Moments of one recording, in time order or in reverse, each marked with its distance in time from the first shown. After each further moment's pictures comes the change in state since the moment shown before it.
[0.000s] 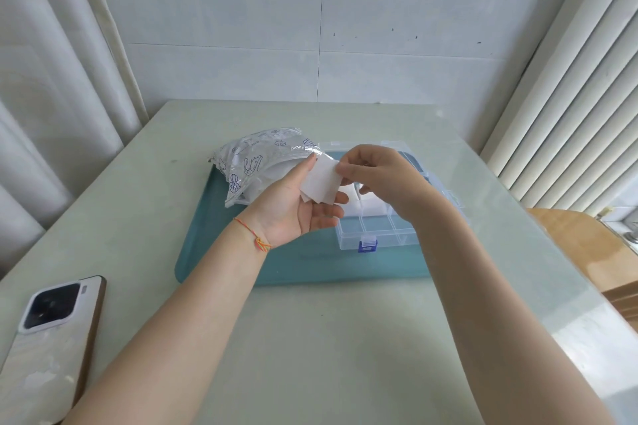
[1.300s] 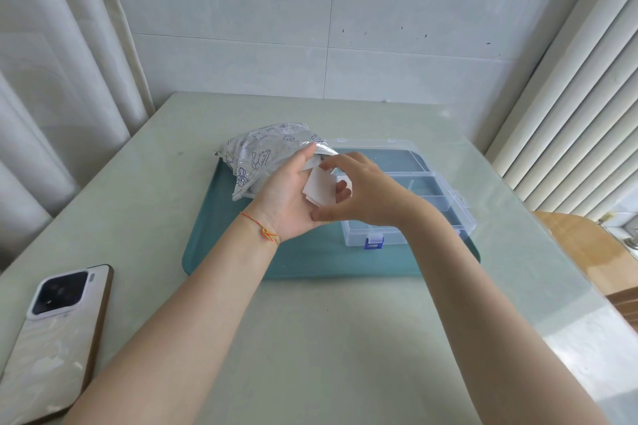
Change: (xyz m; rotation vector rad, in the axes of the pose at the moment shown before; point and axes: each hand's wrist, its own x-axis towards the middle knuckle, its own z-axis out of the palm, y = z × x) left_hand -0.002 0.004 -0.003 -0.284 -0.043 -0.059; right_hand -0.011 -0.008 0.030 -0.483 -0.155 -0.089
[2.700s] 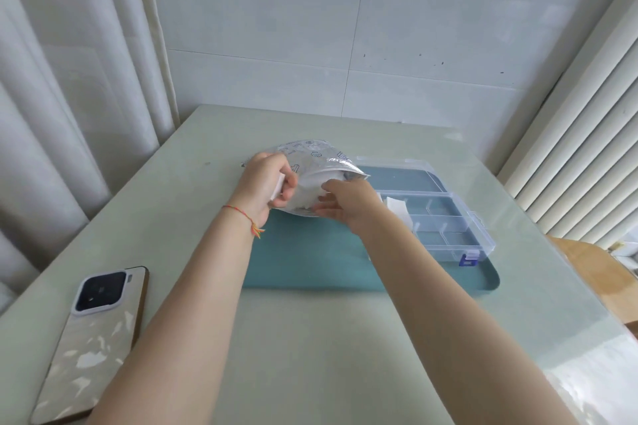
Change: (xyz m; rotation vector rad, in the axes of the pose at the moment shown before) left_hand -0.031 0.049 -0.037 0.459 0.564 0.415; right_hand 0.055 -0.036 0.049 0.957 0.194 0.524
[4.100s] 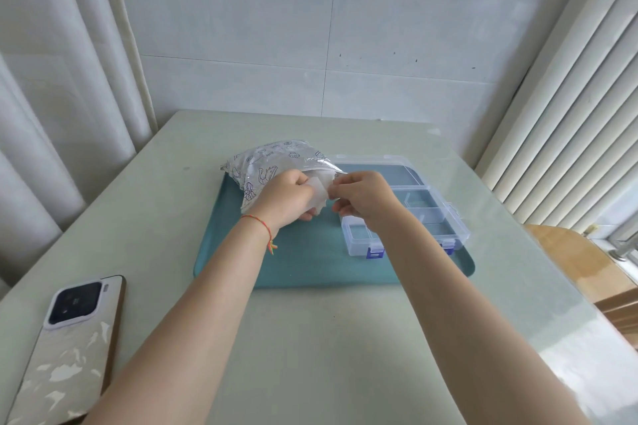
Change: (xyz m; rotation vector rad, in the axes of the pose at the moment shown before) left_hand -0.017 -0.016 0.045 0.487 -0.148 0.052; right_hand -0.005 -0.002 -0.056 -0.209 0.048 -0.142
